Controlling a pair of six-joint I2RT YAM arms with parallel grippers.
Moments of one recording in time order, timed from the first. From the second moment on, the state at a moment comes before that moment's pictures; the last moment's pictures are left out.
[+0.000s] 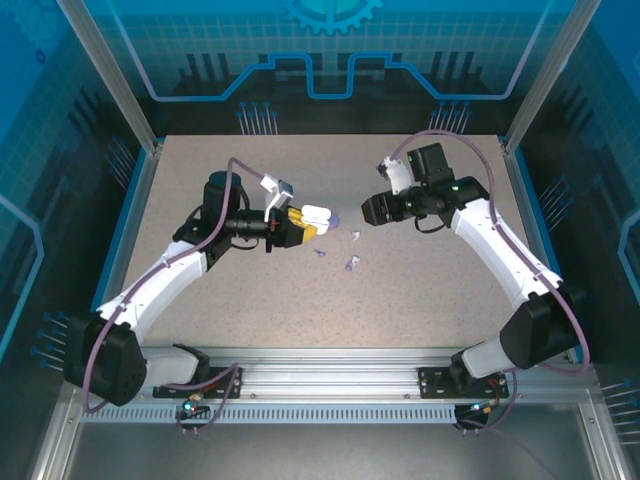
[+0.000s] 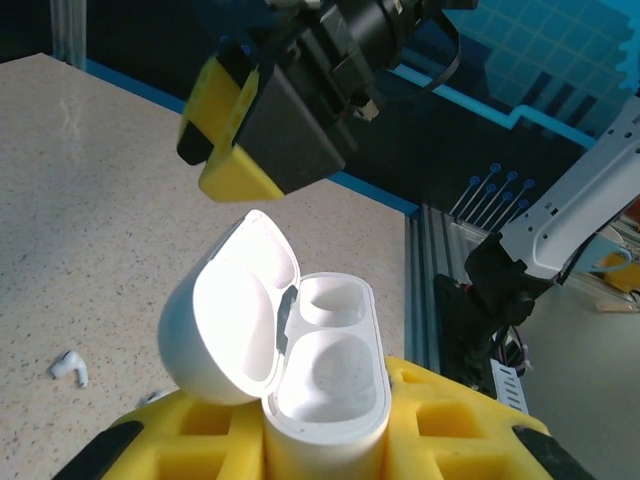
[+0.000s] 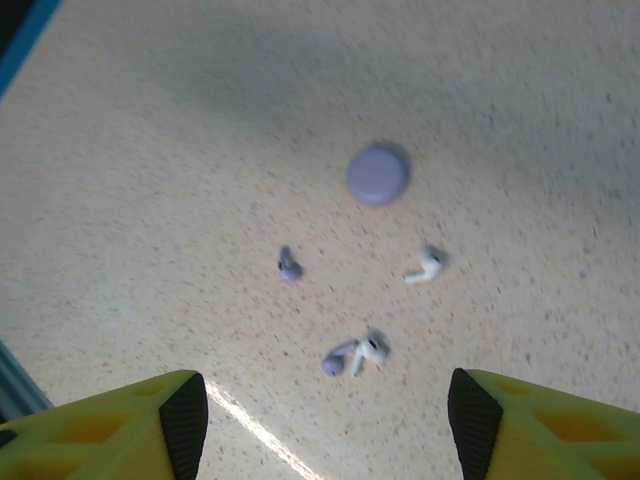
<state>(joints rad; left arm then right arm) -0.32 1.26 0.92 -0.05 1.04 -0.02 0.35 1.47 1.35 -0.81 -0.34 0.07</state>
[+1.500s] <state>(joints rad) -0.32 1.12 0.72 0.09 0.94 -0.13 0.44 2.07 1.56 -0.78 -0.12 0.42</state>
